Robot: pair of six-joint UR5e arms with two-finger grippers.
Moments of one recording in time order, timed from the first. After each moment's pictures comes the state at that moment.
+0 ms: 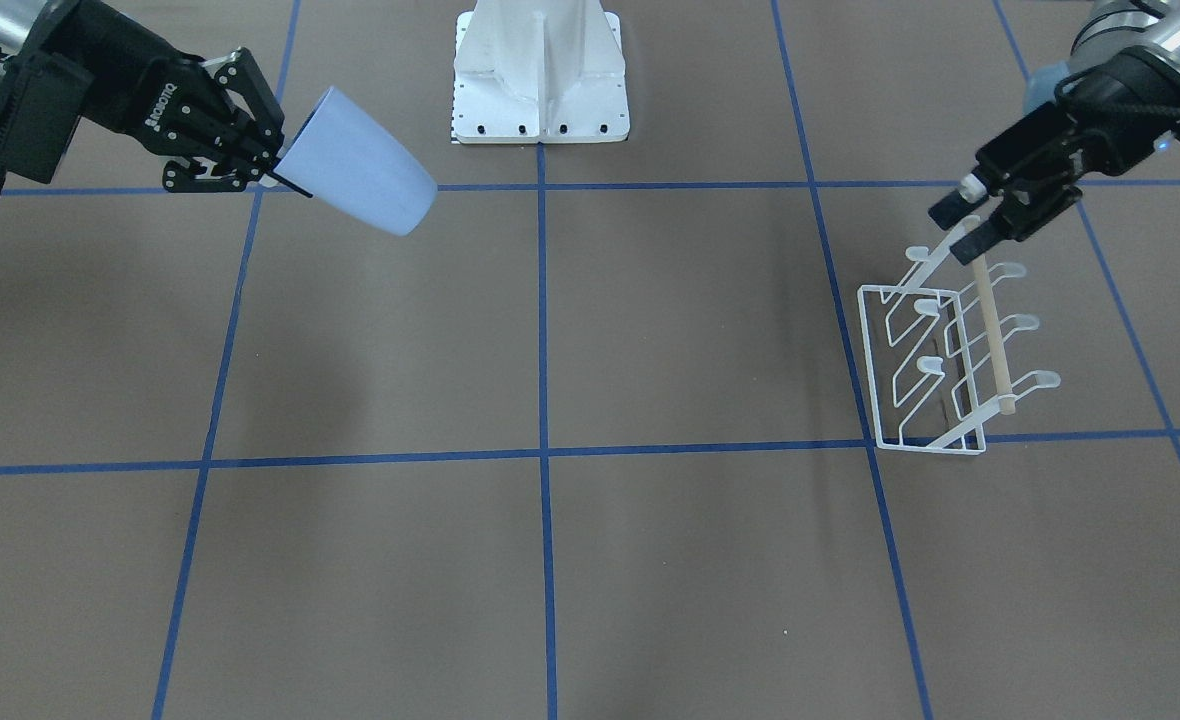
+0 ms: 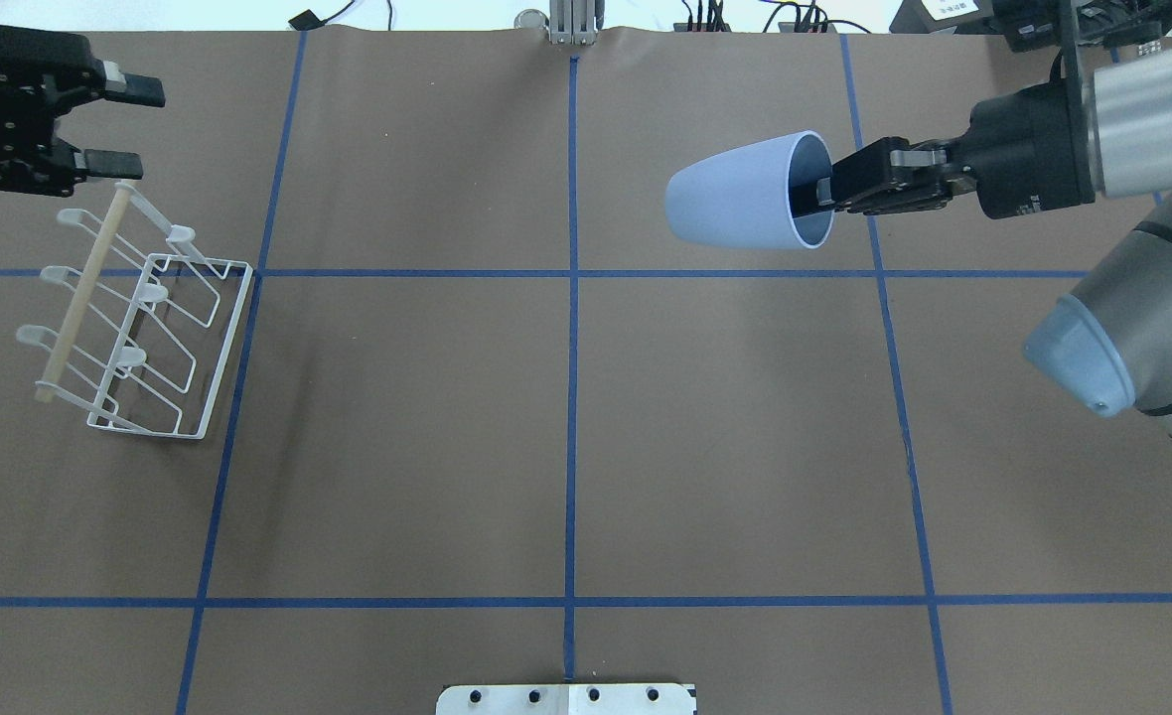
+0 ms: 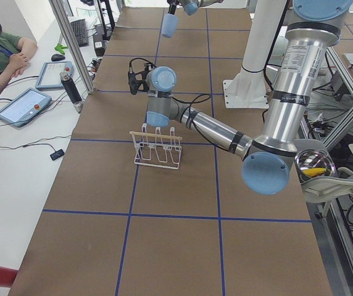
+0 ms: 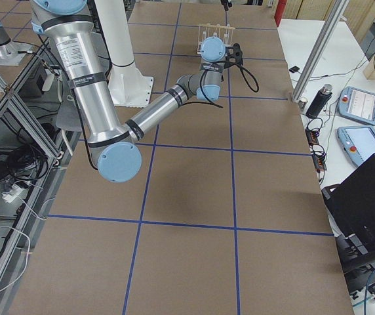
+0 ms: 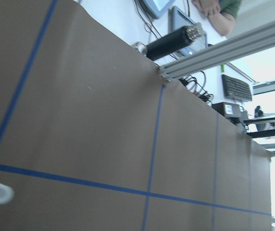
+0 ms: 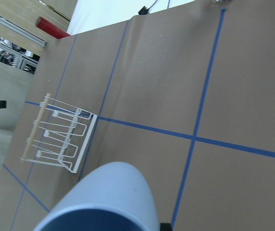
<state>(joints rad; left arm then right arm) -1.11 -1.83 -1.78 -2.88 -2.34 -1.87 0.92 -1.25 1.90 -0.44 2.30 1.43</state>
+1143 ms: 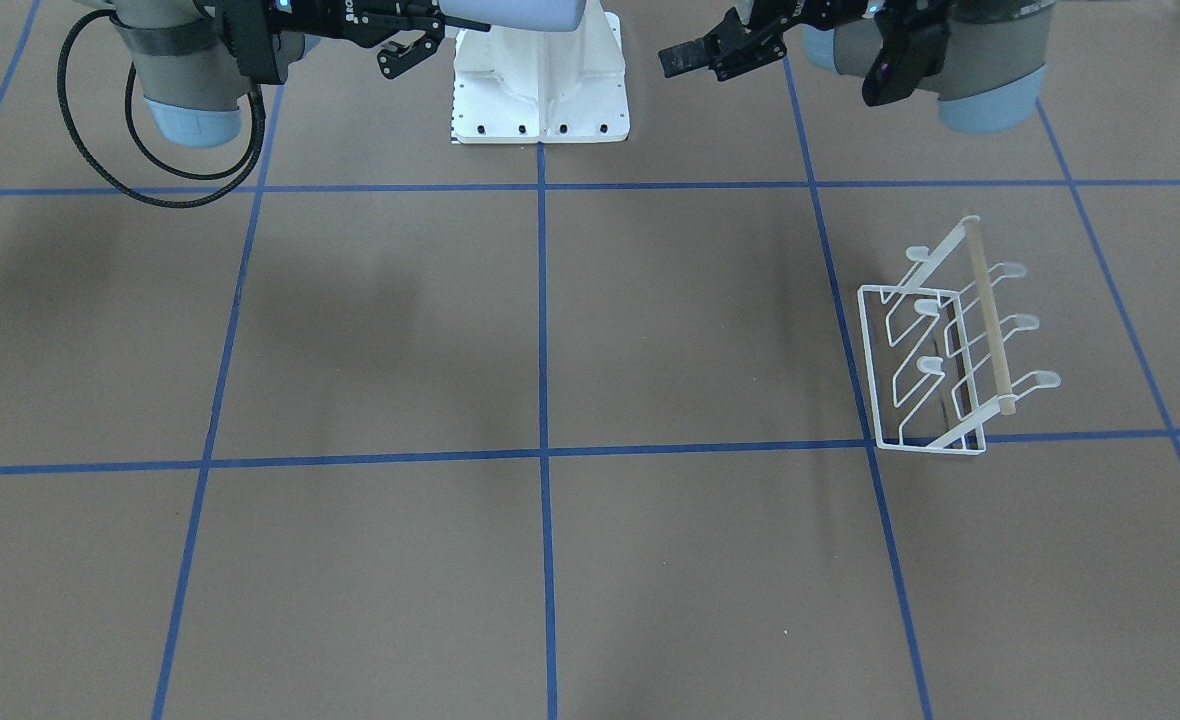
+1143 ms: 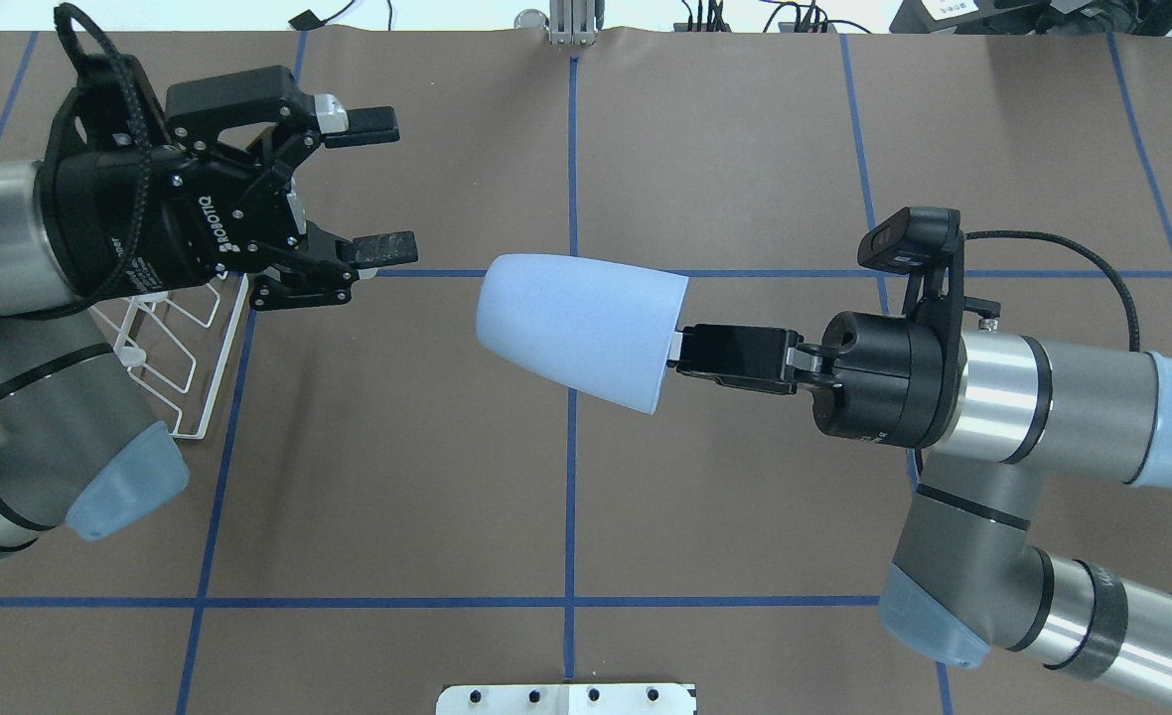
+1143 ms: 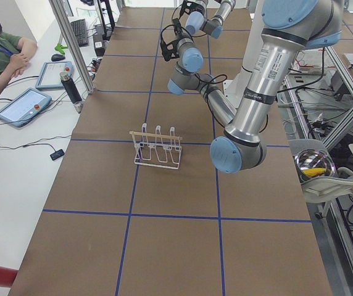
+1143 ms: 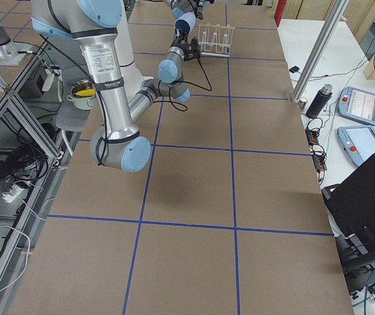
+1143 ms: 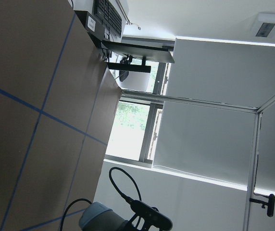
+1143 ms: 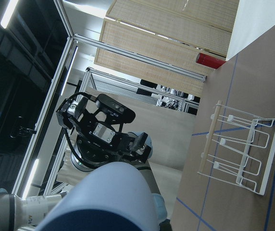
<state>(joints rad) -0.72 -1.96 -1.91 -3.08 -1.88 -2.24 0.50 -1.25 1.89 0.12 1.74 1.59</state>
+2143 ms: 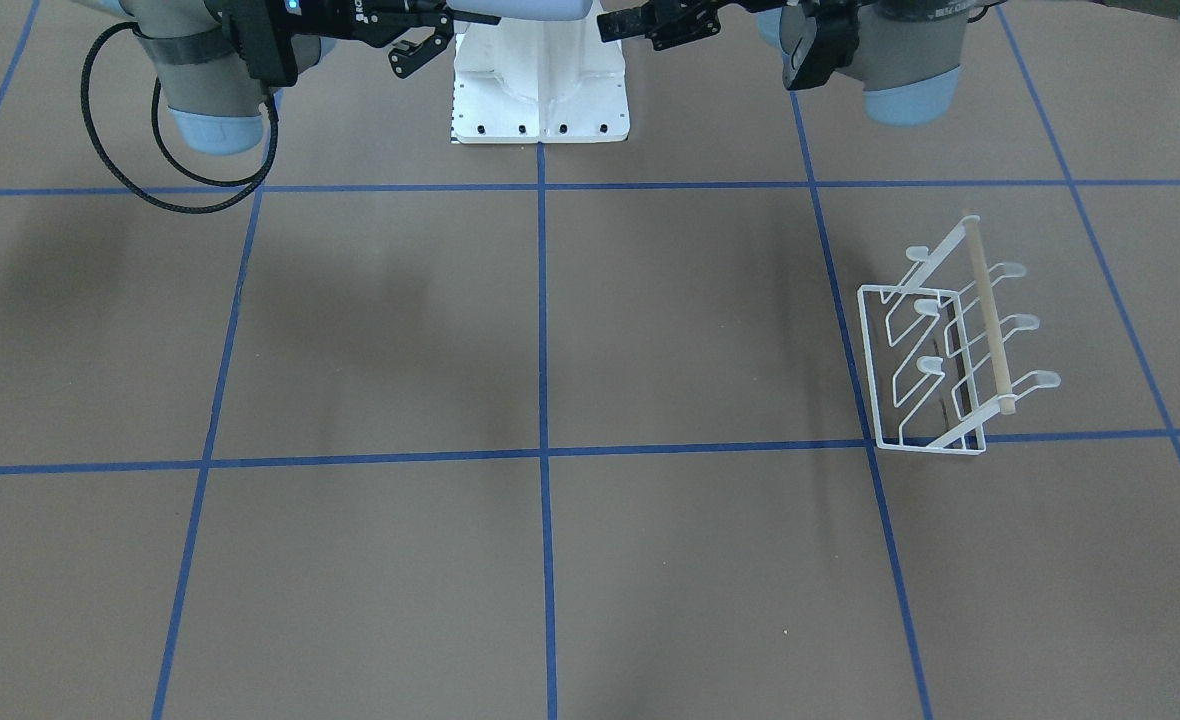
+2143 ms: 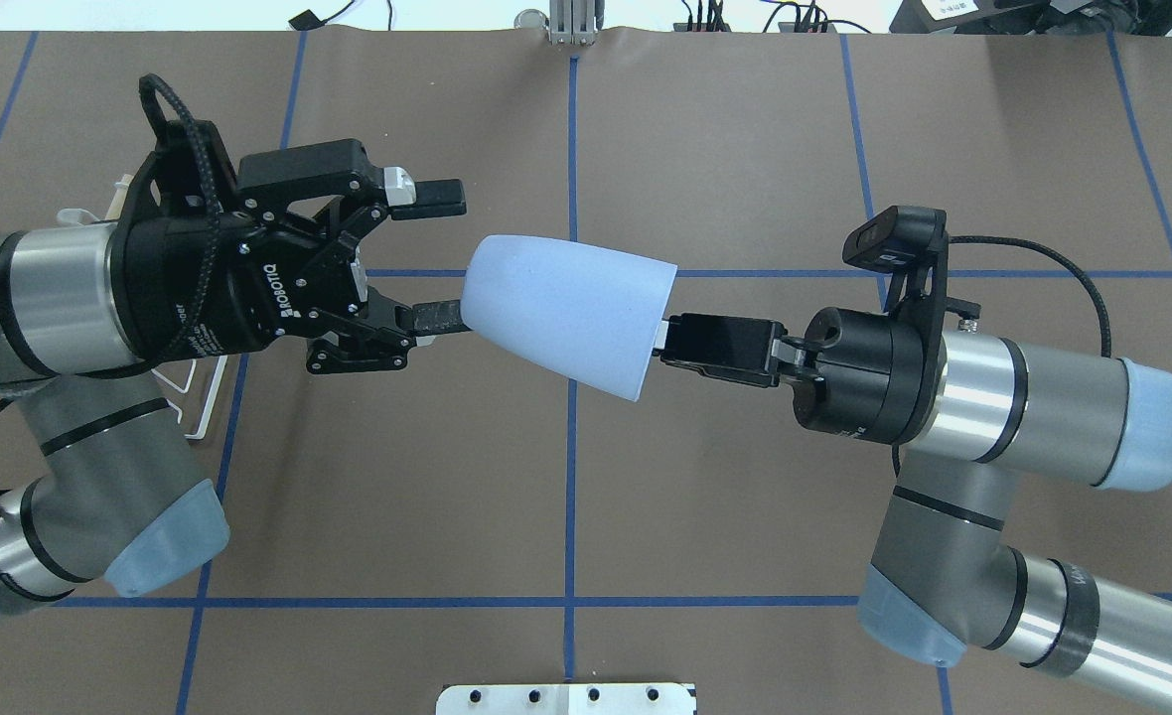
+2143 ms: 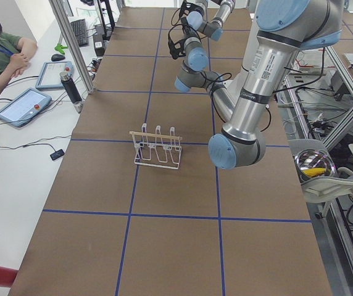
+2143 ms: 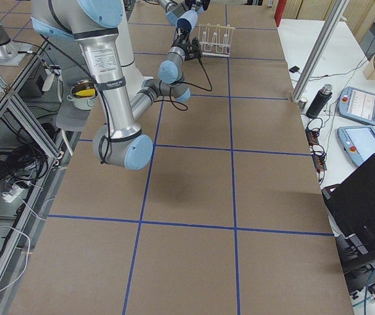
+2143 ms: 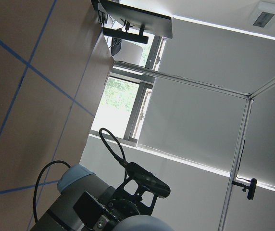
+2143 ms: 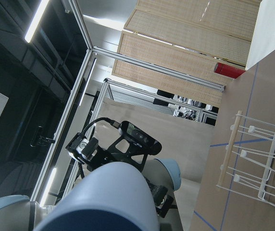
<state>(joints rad) -0.62 -1.99 -1.92 -3.09 -1.87 -2.25 0.48 -1.22 1.85 0.15 1.70 1.59</state>
